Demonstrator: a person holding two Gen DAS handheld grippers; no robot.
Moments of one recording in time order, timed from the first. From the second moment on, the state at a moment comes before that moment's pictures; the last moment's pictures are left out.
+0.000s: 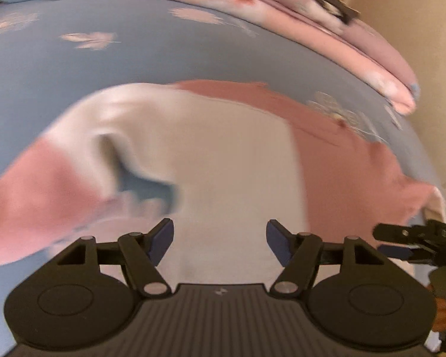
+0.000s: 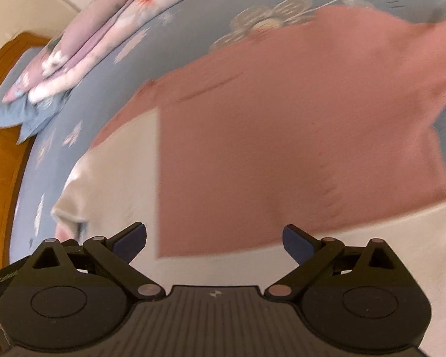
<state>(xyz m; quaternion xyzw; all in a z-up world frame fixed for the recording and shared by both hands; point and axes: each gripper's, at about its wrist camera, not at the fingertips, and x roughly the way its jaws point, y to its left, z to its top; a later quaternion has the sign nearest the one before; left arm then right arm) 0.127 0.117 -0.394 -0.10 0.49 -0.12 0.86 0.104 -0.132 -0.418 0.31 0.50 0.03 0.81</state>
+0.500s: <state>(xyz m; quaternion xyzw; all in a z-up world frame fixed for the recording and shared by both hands) 0.098 0.221 -0.399 -0.17 0.50 -0.03 0.85 0.128 -0.013 -0.400 0.27 0.54 0.10 0.79</state>
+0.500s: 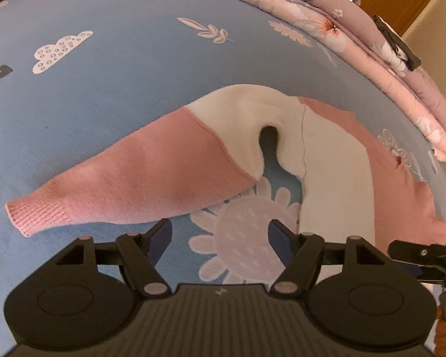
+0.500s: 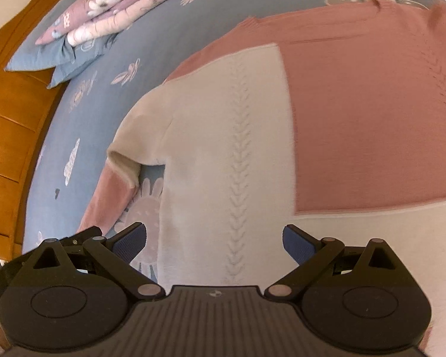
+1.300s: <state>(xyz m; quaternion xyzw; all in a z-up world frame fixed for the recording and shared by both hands) 0.101 0.303 -0.355 -0.17 0.45 -0.08 0.87 0.092 0.049 -0.413 0.29 0.56 0.13 0.77</state>
